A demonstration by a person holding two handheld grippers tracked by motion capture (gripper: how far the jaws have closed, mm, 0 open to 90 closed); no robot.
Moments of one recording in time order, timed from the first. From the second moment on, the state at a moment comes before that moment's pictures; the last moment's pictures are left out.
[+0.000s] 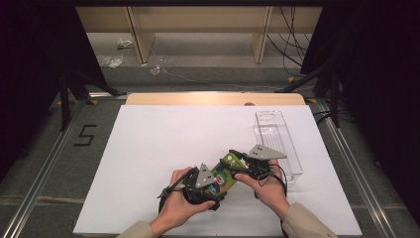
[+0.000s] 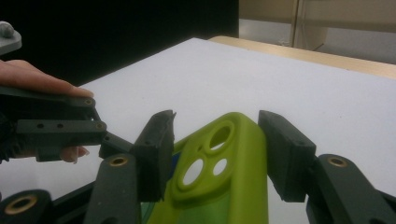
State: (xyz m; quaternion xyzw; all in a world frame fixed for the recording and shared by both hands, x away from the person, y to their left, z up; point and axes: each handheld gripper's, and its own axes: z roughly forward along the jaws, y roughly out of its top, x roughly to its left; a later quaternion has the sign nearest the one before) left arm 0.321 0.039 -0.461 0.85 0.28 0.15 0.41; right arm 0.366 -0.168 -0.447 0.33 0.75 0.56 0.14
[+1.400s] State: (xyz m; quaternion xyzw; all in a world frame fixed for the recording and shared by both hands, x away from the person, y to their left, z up) left arm 0.322 0.037 -0.463 0.86 0.27 0.17 0.41; right arm 0.364 -0.168 -0.432 0.33 0.73 0.58 0.12
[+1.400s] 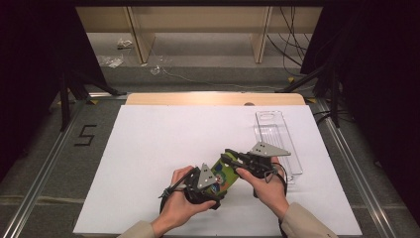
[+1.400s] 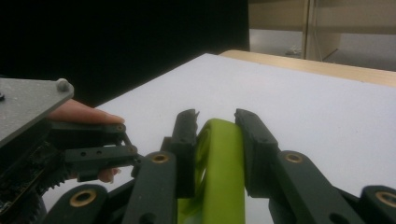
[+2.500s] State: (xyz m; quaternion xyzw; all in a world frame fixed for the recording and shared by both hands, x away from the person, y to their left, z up) left arm 0.331 0.080 -0.450 0.82 0.28 0.18 0.46; right arm 0.364 -0.180 -0.405 0.28 0.74 0.59 0.15
